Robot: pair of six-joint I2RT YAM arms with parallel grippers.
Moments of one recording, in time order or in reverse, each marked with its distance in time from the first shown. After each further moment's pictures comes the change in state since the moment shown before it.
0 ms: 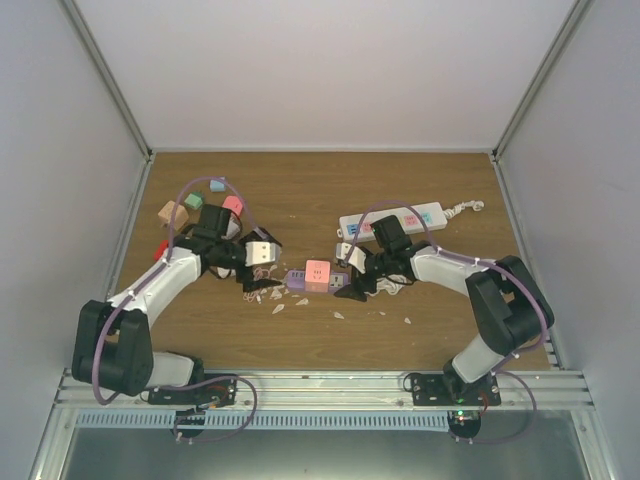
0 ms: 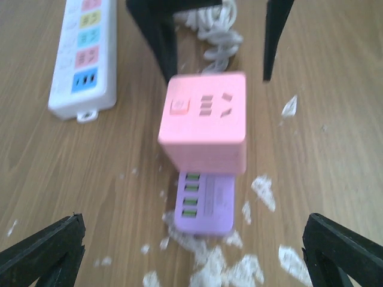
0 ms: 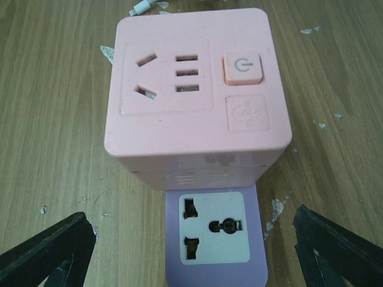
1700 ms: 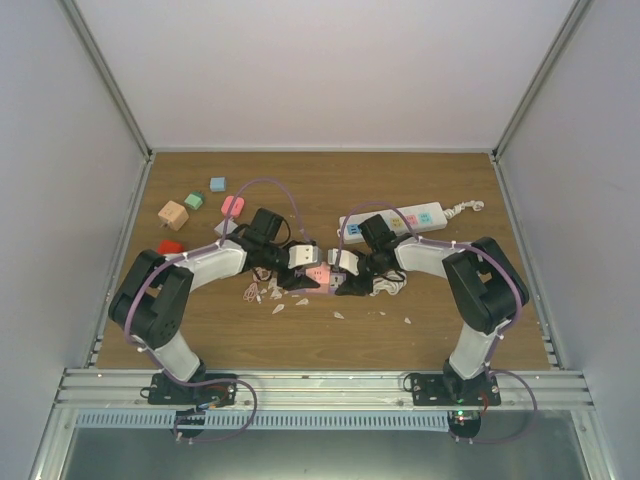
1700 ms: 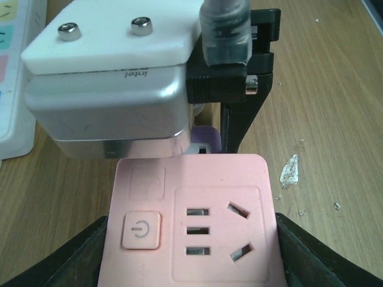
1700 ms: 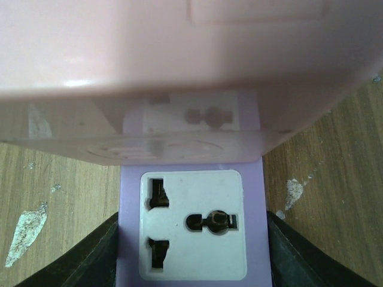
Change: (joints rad) left arm -0.319 0.324 0.078 0.304 -0.023 -0.329; right arm 0.026 0.176 0.119 -0.128 0.110 -0.108
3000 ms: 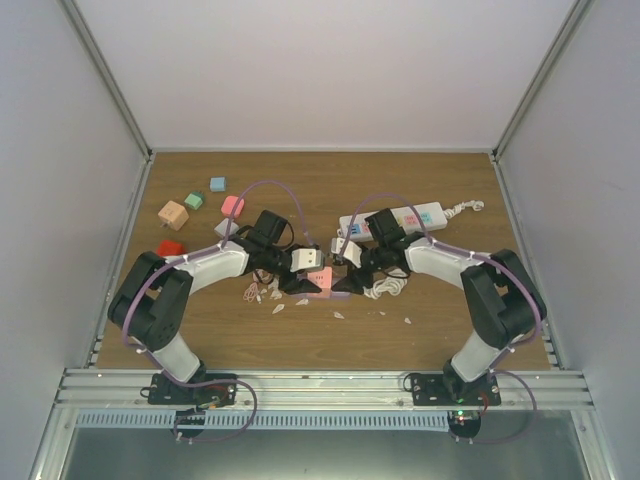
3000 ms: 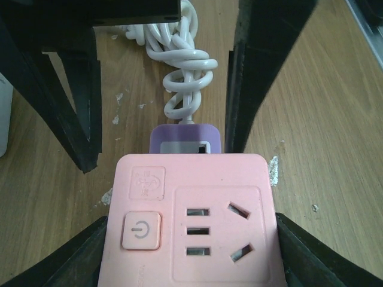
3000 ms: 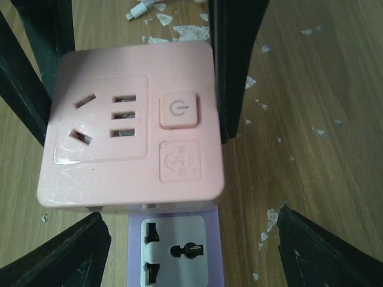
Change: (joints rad) left arm -0.034 -0.019 -0.010 -0.027 -0.019 -0.016; right arm -0.005 -0.114 -0.016 0.025 -0.091 0.103
